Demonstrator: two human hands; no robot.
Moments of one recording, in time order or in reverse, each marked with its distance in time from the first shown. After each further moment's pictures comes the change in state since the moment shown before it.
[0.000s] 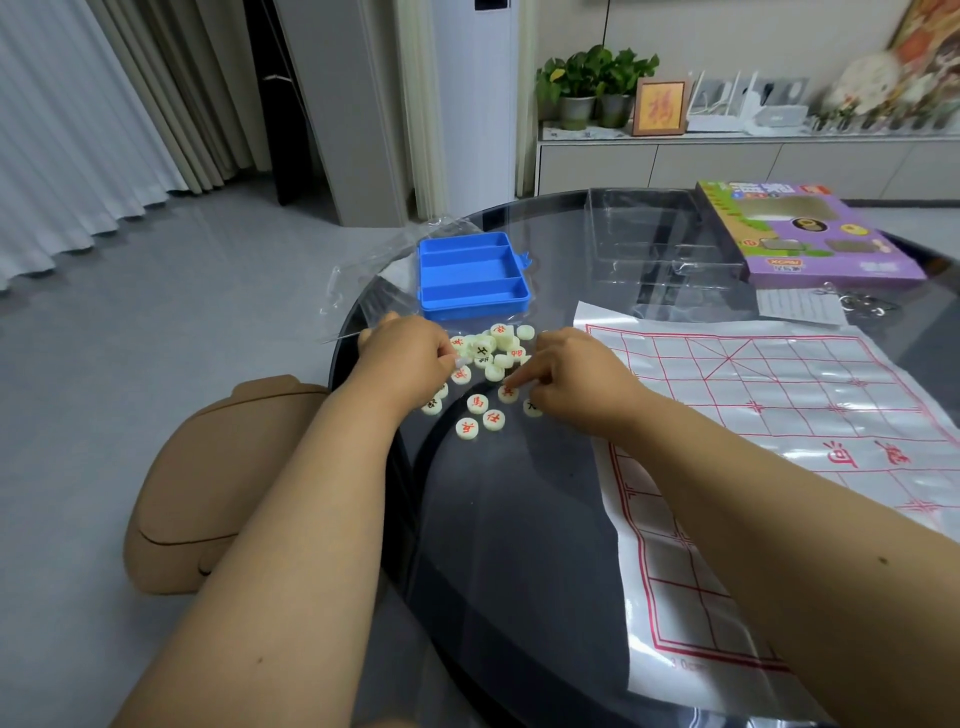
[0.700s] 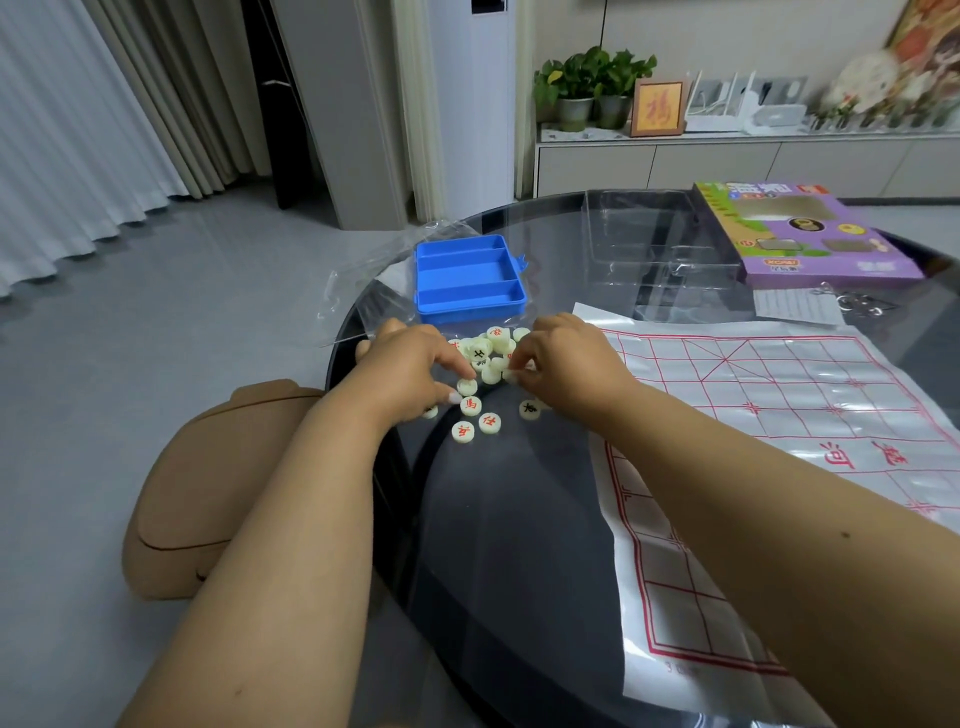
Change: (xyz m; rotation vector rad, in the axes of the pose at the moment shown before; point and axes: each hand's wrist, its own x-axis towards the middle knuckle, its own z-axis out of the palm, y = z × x) left_hand -0.012 0.000 -0.009 -0.087 -0.099 0.110; right_hand 0.013 0.002 -0.001 -0.207 0.085 0.035
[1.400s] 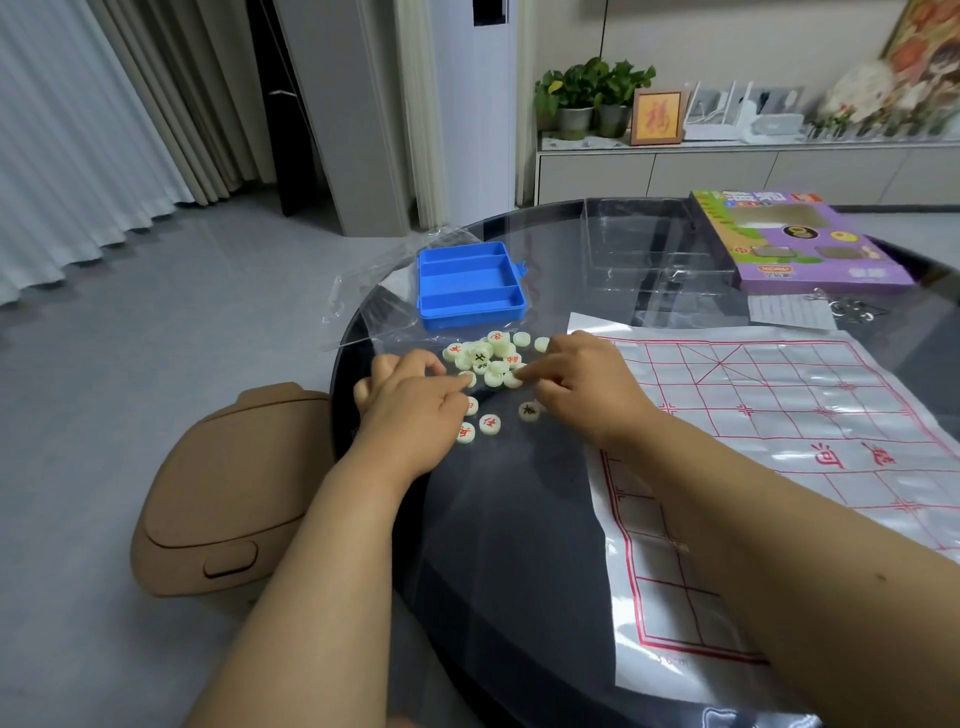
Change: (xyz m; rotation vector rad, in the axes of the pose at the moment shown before) left_hand -0.034 0.011 0.032 -0.073 0.176 -0.188; right_hand -0.025 0.006 -0.001 0.211 0.095 -0.033
